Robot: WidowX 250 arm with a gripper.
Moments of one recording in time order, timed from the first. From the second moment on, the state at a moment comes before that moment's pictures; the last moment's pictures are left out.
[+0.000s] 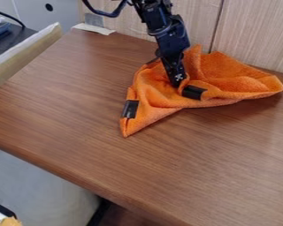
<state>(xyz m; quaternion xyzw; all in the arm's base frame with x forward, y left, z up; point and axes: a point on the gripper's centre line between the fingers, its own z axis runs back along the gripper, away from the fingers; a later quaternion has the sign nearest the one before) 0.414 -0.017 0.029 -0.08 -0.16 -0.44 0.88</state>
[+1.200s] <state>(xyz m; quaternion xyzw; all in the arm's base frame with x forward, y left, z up) 0.396 -0.033 0.146 -0.05 -0.21 -0.49 0.85</state>
